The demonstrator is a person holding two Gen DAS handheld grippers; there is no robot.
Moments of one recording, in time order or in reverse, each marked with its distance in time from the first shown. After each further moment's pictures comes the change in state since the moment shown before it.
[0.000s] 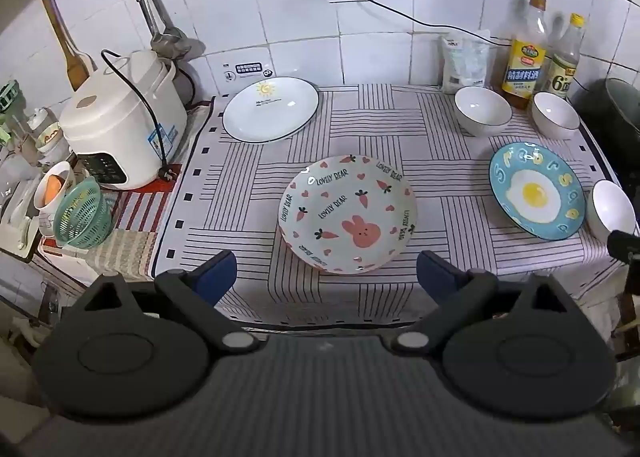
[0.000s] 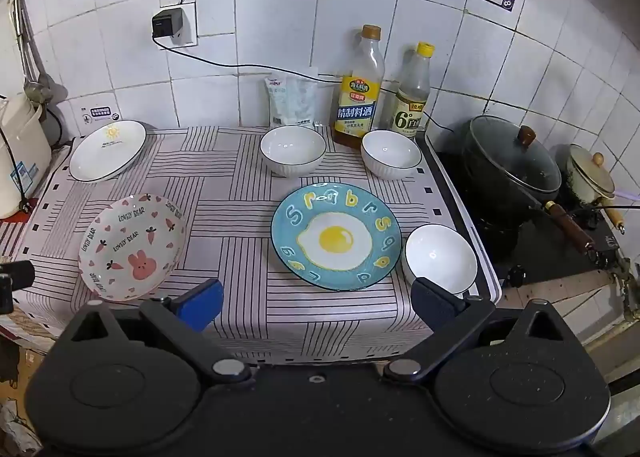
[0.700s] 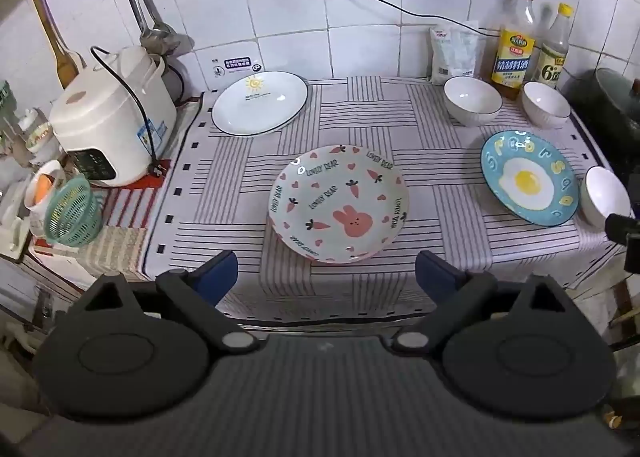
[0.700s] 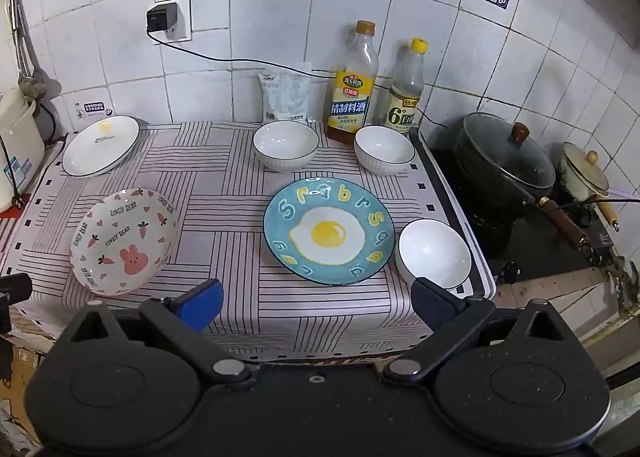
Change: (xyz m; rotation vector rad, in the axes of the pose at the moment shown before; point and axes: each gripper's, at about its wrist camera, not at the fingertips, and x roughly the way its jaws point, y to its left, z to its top) left arm 0.005 -0.010 -0.020 0.001 -0.003 -0.036; right arm 0.001 -0.004 -0.008 -0.003 0.003 -0.012
